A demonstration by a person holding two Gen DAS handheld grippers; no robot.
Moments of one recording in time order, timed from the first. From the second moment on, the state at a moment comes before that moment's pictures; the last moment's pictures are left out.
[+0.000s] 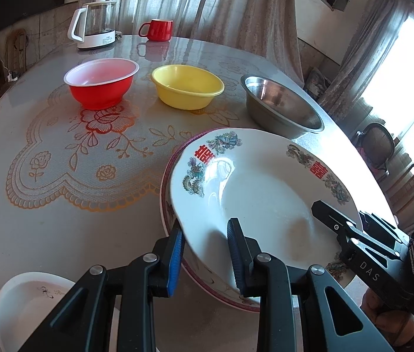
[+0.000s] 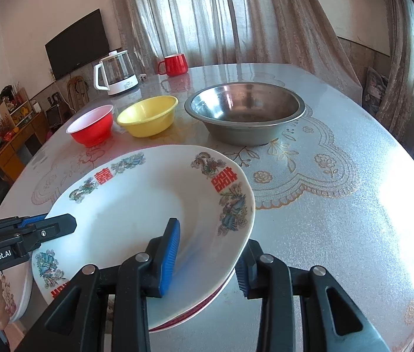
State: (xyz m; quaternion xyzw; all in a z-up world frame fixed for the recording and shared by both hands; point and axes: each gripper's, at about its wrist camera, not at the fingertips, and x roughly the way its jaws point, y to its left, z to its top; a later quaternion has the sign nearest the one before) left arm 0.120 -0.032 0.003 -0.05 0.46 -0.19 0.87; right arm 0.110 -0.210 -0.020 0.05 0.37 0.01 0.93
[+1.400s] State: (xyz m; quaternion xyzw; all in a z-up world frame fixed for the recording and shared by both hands) left arm 0.110 -0.060 0.008 0.00 0.44 -0.22 0.87; right arm 0.120 -0.205 -0.013 0.04 0.38 0.00 0.93
